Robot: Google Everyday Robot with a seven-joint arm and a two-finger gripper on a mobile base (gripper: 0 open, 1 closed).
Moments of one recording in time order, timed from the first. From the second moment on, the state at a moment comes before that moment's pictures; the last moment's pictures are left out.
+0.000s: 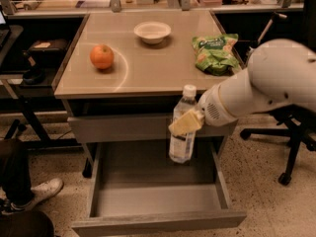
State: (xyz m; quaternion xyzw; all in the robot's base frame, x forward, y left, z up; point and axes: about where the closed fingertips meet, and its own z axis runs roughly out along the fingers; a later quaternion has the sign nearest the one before) arm 0.506 -0.083 0.810 -0.35 0.88 0.19 0.26
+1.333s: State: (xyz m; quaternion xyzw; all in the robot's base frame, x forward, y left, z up) arm 0.472 -0.068 0.698 -0.28 0.91 0.22 0.21
